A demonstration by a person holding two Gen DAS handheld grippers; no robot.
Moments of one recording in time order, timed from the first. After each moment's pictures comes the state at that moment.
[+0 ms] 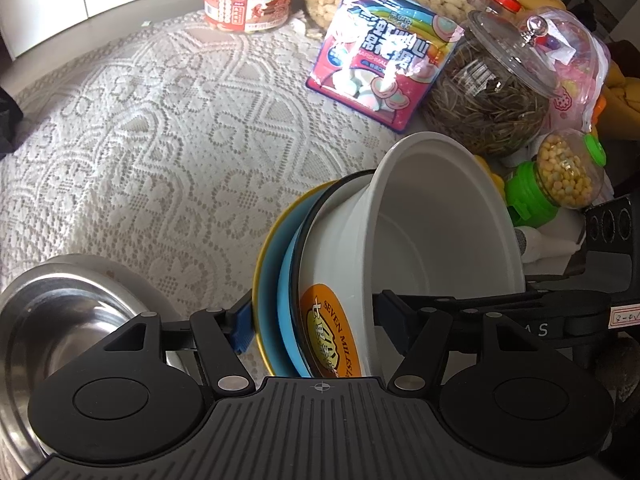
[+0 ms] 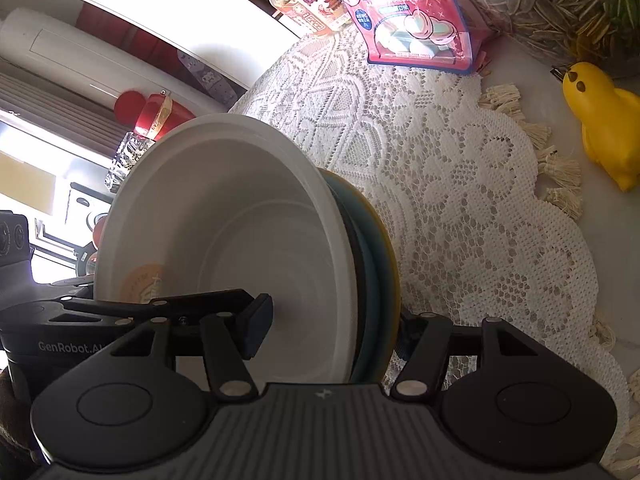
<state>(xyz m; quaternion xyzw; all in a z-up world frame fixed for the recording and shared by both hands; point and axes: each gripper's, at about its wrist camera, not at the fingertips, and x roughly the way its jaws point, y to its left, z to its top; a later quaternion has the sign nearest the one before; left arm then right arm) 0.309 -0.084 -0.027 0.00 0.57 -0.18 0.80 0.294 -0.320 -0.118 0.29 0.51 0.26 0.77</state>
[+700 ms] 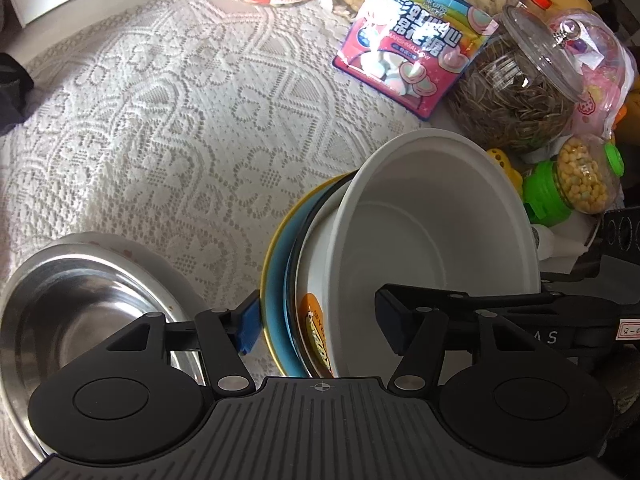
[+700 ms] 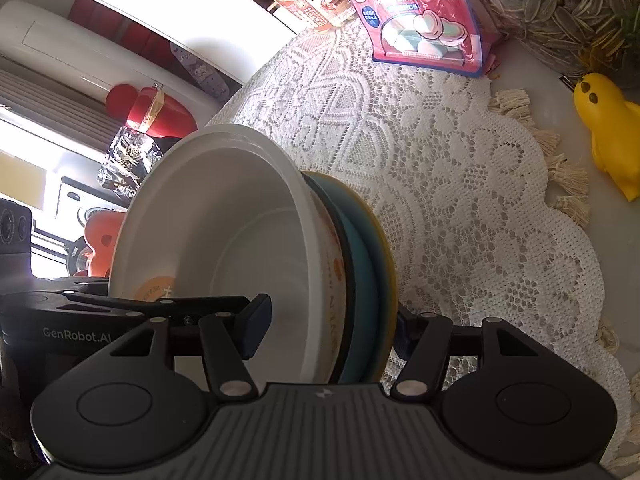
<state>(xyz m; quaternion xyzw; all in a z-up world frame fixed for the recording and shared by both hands) 0.319 -0.073 -0.030 -0.01 0.61 -0.16 0.78 0.299 -0.309 -0.109 0.28 0.52 0.25 0.77</state>
